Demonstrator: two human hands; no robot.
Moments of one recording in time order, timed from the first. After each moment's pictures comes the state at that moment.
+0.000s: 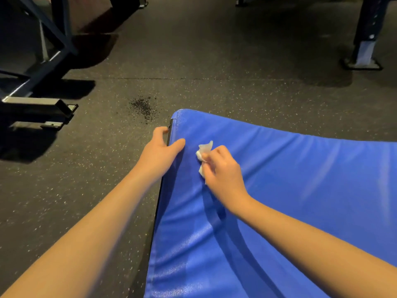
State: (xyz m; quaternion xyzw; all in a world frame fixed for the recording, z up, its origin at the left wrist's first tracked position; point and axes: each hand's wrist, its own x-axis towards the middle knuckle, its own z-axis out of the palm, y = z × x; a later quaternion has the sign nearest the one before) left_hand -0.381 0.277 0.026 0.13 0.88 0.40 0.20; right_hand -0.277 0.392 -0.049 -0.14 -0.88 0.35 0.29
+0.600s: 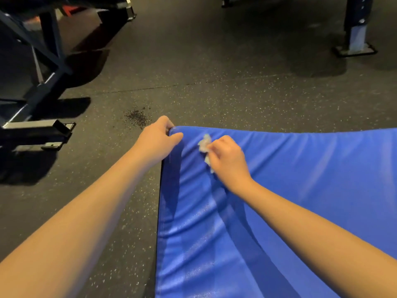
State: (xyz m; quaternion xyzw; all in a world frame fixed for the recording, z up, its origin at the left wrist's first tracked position) left_hand -0.409 0.318 0.058 0.24 0.93 0.24 0.14; right_hand -0.304 0.438 -0.051 -0.21 -0.86 0.36 0.28
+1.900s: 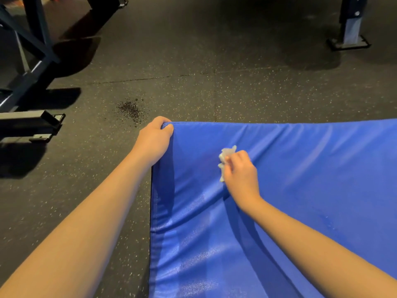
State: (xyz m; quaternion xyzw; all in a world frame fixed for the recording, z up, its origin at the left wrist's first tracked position) left_hand -0.399 0.321 0.037 0.18 0.91 0.32 0.17; right_hand -0.248 0.434 -0.088 -0.30 -0.85 0.33 0.28
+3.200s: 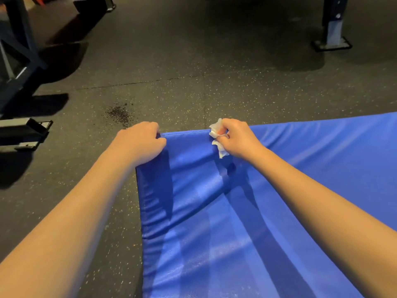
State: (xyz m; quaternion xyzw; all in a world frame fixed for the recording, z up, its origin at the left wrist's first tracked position) left_hand -0.406 0.326 0.056 0.34 0.93 0.01 0.11; right_hand -0.280 0.513 -0.023 -0.22 -0.89 0.37 0.12
